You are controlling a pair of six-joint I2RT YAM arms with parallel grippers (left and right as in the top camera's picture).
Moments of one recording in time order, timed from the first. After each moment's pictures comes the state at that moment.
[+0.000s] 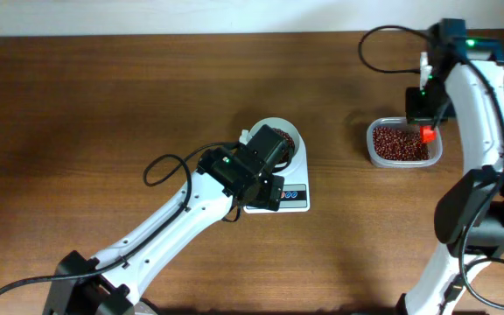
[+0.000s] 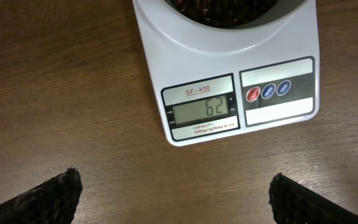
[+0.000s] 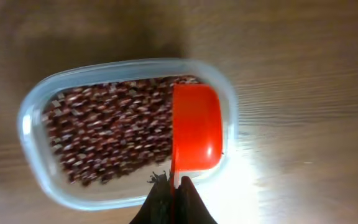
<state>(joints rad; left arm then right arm) -0.69 1.58 1.26 -0.99 -0.14 -0.47 -0.08 2.05 1.94 -1.35 0.20 -0.01</state>
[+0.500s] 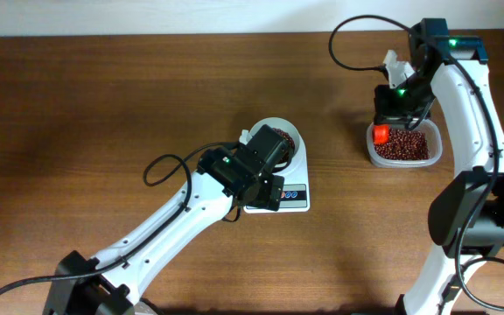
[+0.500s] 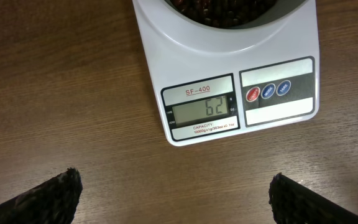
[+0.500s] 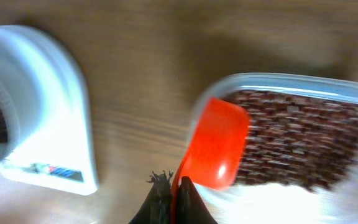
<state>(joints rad) -0.69 1.58 1.26 -0.99 -0.14 -0.47 -0.02 2.05 1.94 -1.36 -0.26 -0.09</state>
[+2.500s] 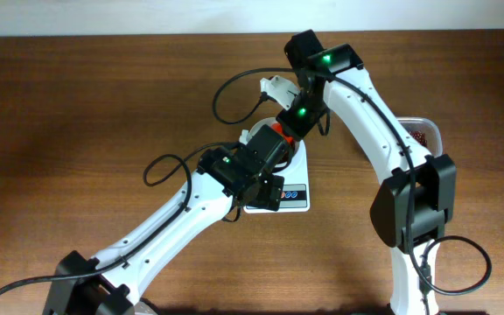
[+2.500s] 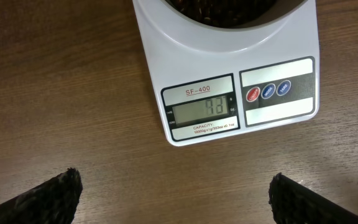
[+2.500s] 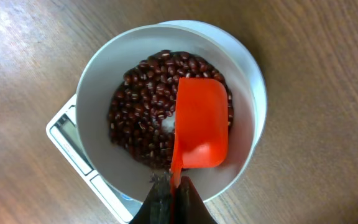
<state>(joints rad) -0.69 1.58 1.26 -0.99 -0.14 -0.47 0.40 2.19 2.06 -1.30 -0.27 -0.47</state>
